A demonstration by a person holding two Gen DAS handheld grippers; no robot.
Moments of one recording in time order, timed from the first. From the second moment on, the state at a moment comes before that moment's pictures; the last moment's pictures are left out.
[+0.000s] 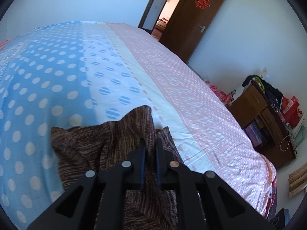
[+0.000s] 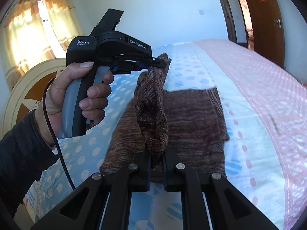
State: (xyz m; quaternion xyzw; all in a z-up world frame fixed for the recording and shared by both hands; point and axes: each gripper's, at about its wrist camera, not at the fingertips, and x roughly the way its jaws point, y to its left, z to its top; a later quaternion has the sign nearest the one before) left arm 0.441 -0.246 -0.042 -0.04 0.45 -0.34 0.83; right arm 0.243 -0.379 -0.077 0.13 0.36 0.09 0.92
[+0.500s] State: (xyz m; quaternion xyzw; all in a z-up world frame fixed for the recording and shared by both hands) left arm 0.438 -0.322 -0.092 0.02 0.48 -0.35 0.80; right arm 0.237 -0.432 -0.118 0.21 0.42 0.05 0.88
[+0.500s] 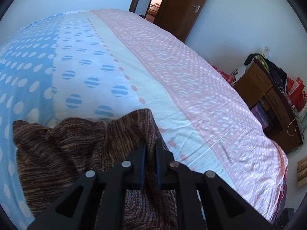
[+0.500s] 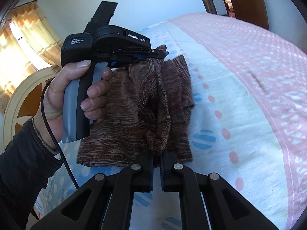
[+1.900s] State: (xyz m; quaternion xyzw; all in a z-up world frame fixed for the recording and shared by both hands) left arm 0.352 -0.172 -0.144 0.07 0.43 -0.24 0.86; right arm 0.413 -0.400 -0.063 0.01 0.40 0.03 0.92
